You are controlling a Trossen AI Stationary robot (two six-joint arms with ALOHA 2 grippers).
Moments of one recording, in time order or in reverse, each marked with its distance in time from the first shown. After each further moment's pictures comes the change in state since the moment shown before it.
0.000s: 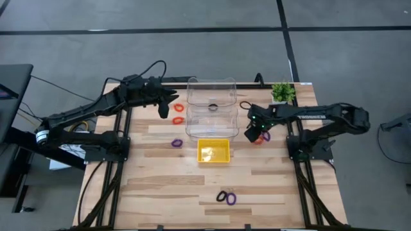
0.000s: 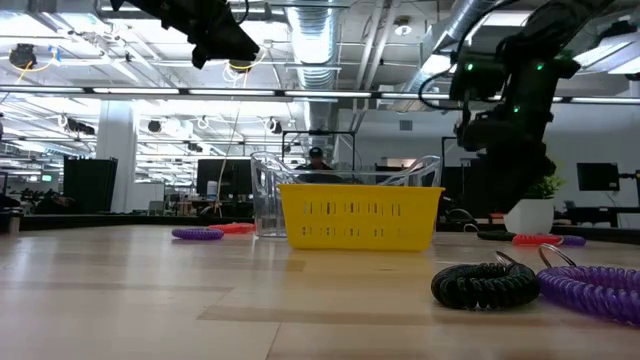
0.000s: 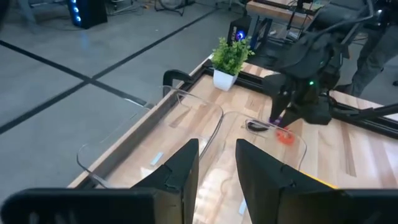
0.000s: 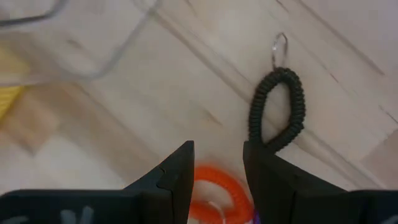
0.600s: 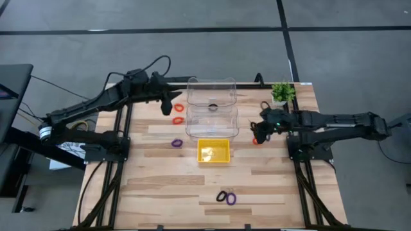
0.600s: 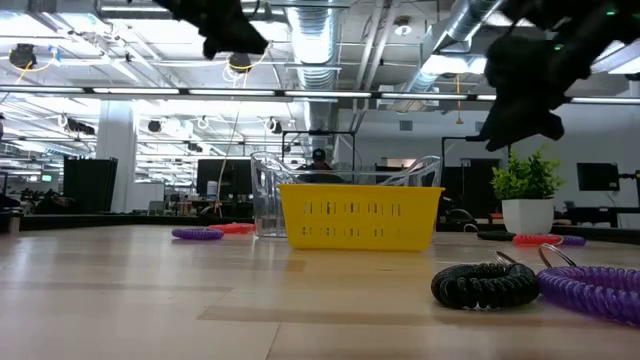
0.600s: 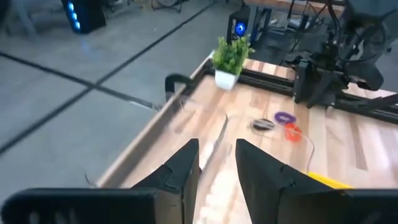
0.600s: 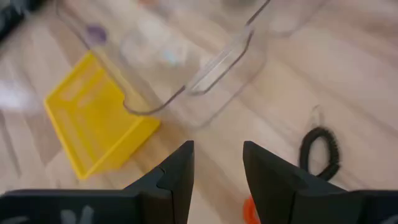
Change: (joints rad) left arm 0.000 0.069 0.099 -0.057 0.000 0.071; right arm 0.194 -0.433 -0.067 0.080 0.113 0.131
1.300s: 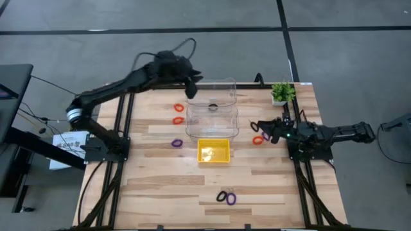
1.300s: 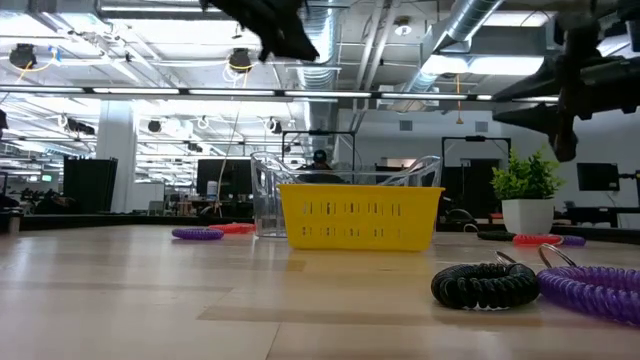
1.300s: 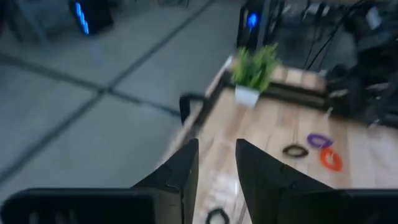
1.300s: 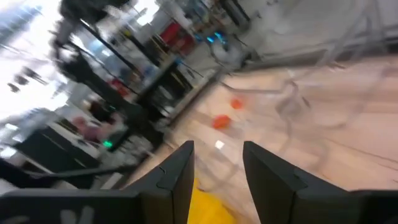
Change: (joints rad) left arm 0.031 0.417 0.428 -0.026 -0.005 0.109; right arm 0.231 -0.715 -0.511 0.522 0.369 0.128
